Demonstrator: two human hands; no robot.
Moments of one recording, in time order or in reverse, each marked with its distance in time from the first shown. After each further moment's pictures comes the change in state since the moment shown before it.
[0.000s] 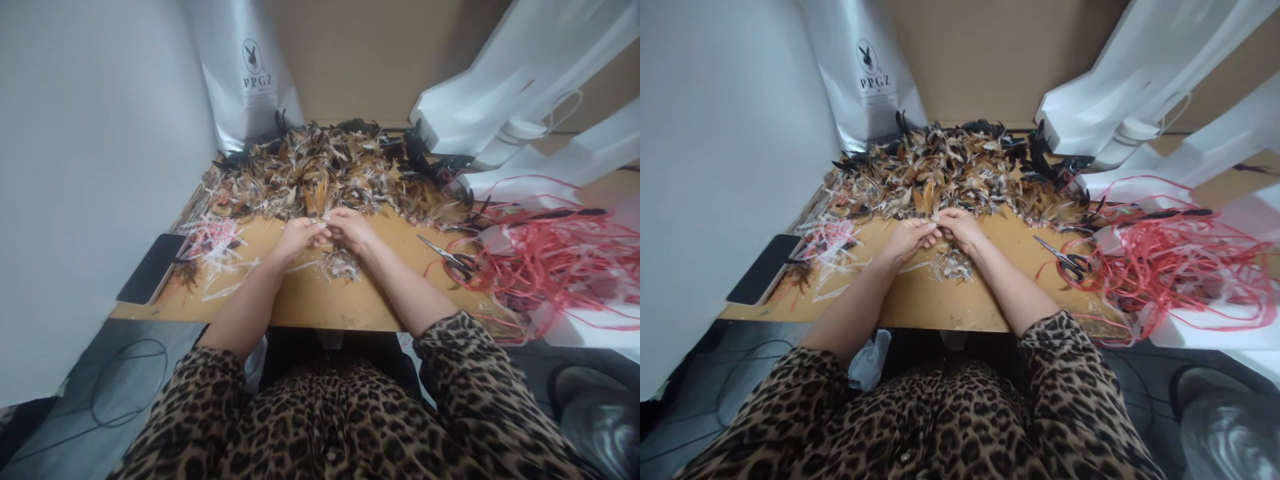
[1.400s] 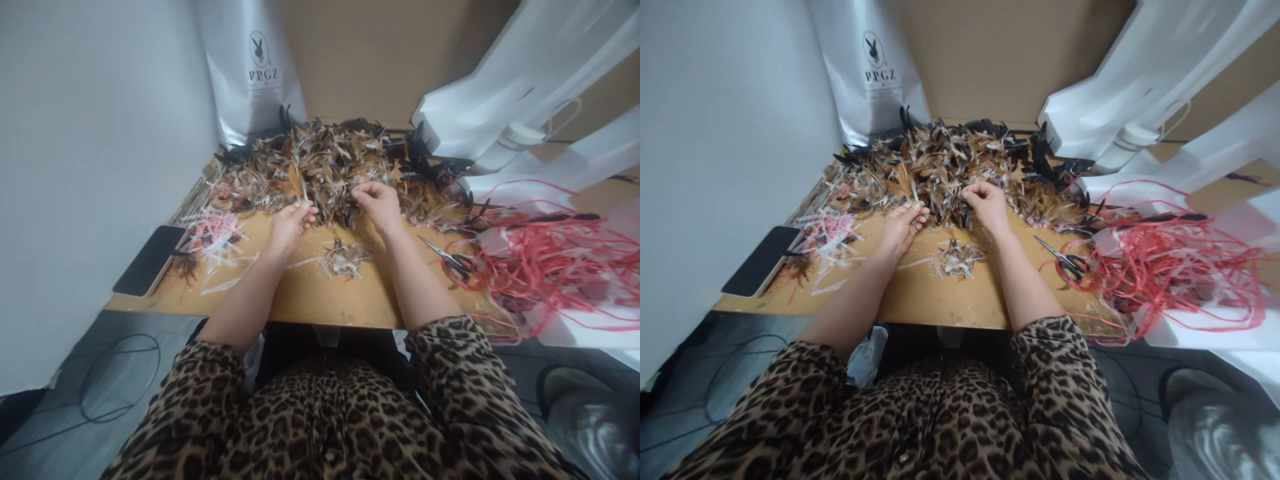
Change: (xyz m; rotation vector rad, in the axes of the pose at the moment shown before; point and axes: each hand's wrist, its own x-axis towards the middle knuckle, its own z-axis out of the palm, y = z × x) left_hand 0.007 0.004 -0.007 -0.324 0.265 0.168; right_hand 0.018 -0.027 -0.045 -0.678 0.319 -0.540
